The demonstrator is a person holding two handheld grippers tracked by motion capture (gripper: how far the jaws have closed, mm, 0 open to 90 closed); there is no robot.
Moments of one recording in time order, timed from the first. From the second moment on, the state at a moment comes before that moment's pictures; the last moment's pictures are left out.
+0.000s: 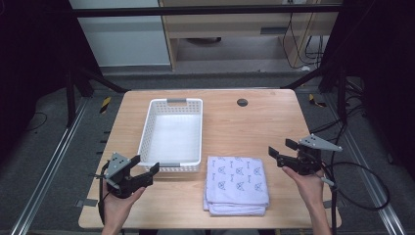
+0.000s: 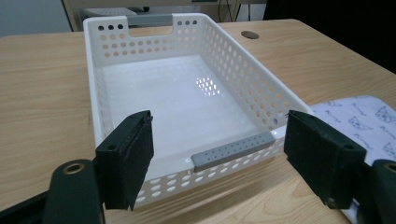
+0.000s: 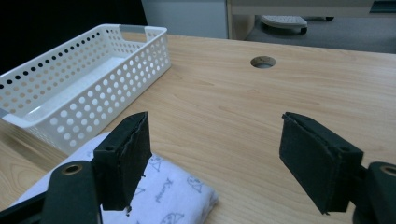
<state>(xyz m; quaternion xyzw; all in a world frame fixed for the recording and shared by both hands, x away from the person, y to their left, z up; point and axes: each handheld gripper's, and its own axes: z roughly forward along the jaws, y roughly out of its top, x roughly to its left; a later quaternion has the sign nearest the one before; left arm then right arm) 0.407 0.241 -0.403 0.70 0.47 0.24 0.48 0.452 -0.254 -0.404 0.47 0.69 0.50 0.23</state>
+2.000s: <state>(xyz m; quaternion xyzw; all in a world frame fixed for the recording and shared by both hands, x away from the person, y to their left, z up) 0.401 0.125 -0.460 0.80 0.40 0.18 0.41 0.468 -0.227 -0.464 0.46 0.76 0.43 0.18</state>
